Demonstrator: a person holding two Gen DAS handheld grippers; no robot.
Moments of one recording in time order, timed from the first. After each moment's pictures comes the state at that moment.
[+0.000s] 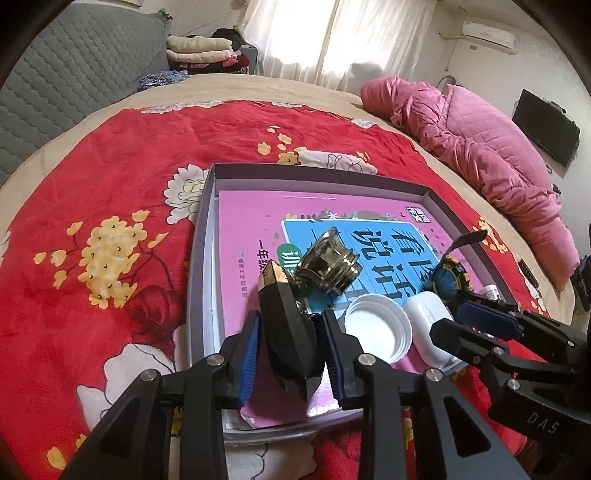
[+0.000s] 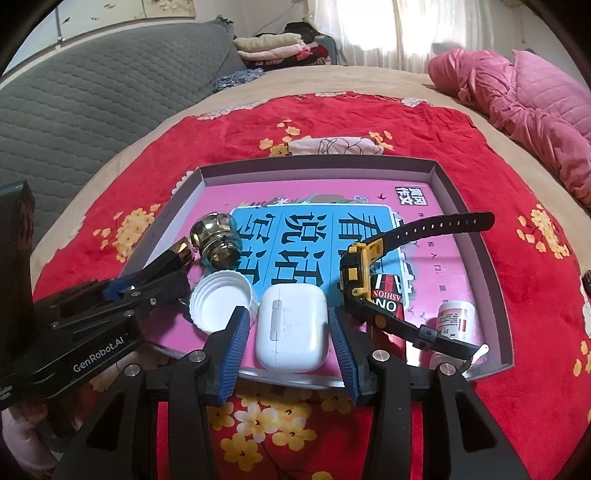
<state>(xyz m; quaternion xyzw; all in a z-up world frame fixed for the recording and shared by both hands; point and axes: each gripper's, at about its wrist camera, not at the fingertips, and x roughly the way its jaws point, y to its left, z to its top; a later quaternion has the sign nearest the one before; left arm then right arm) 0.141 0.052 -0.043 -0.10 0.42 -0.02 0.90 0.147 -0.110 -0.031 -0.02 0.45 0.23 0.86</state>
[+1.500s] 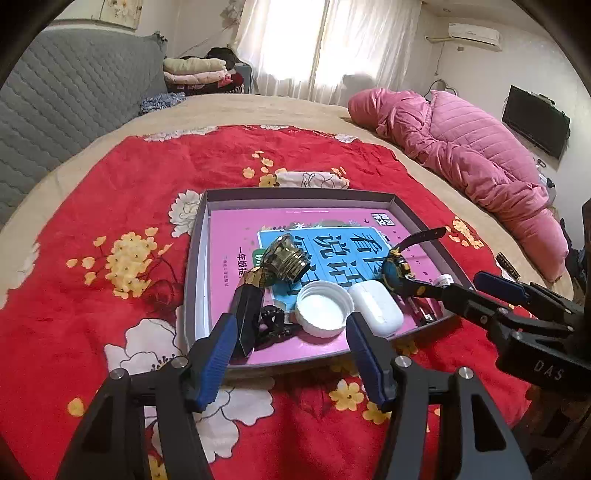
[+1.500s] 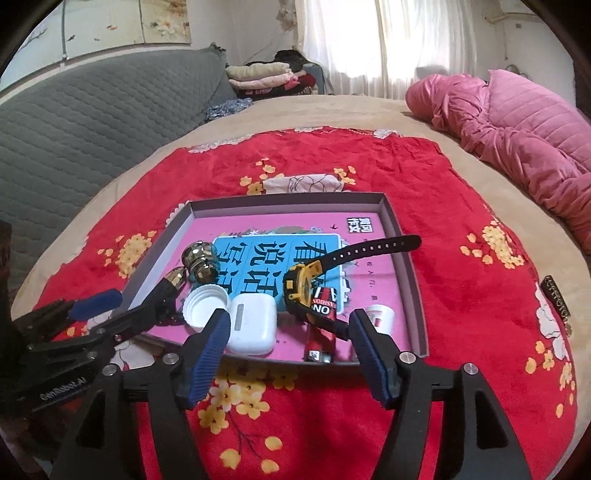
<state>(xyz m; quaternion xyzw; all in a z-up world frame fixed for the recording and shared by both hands) 0.089 0.021 0.002 -0.08 0.39 -0.01 0.92 0.116 -0.164 0.012 -0.02 0.40 0.21 0.89</state>
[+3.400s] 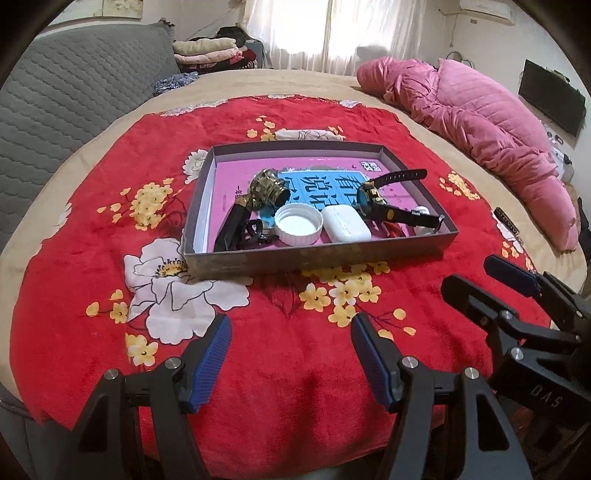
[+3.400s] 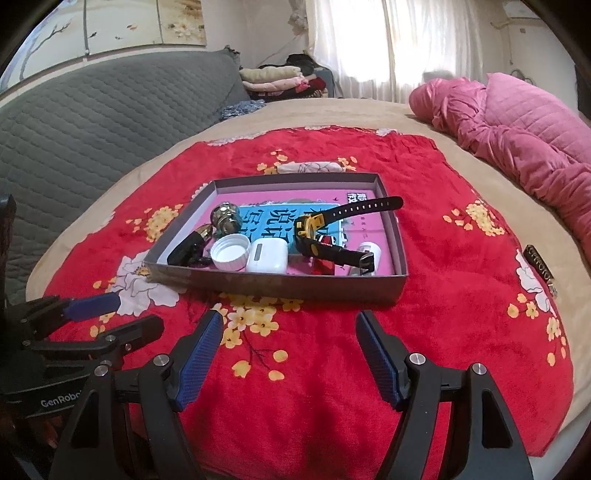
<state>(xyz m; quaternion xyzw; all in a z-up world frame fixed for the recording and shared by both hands) 0.021 -0.031 0.005 -0.05 0.45 0.03 0.89 0.039 -0.195 0.013 -0.02 0.39 0.23 0.89</state>
